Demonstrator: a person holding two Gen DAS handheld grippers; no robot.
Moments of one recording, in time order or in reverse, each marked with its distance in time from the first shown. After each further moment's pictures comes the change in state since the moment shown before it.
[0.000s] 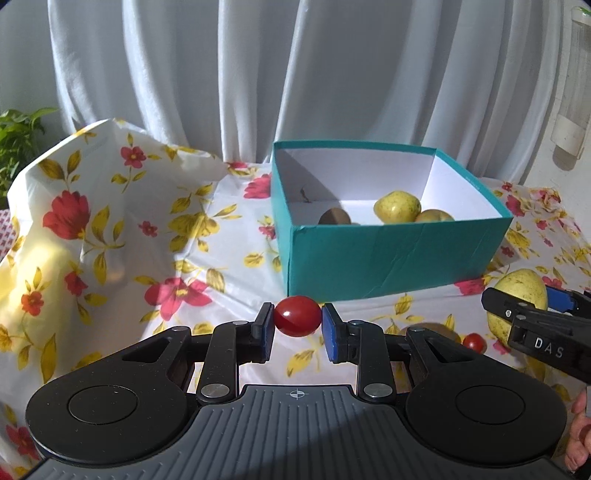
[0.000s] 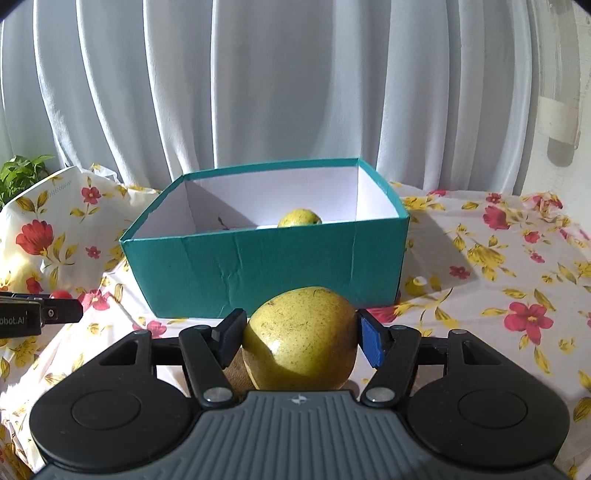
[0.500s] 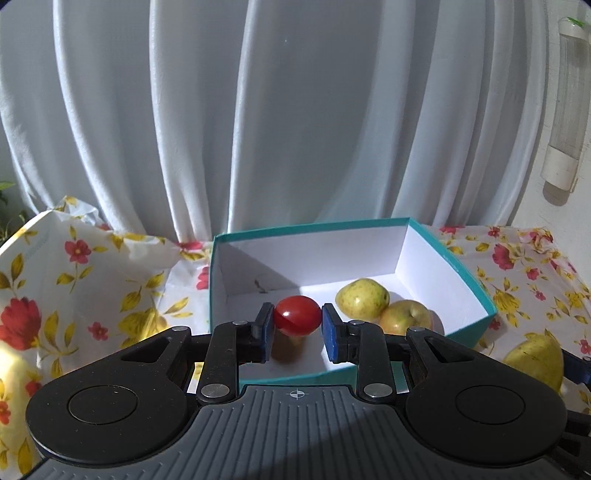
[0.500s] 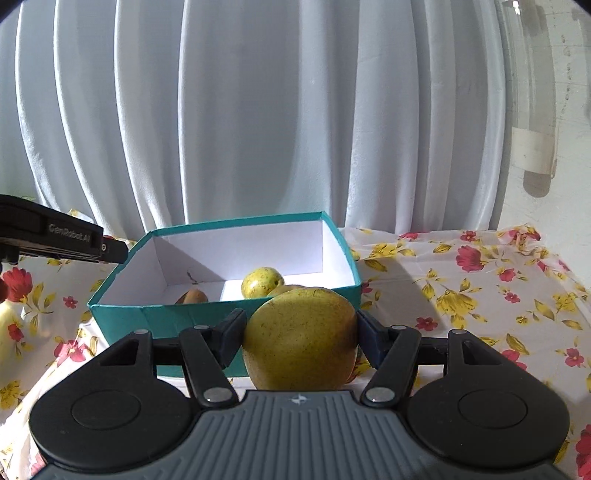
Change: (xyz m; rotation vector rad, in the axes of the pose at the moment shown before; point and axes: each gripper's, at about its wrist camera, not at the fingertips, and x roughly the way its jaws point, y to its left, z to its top) left arm 0.045 -0.058 0.089 0.059 -0.110 -0.034; right arm -0.009 -0.027 0.032 0.036 -0.120 -0.077
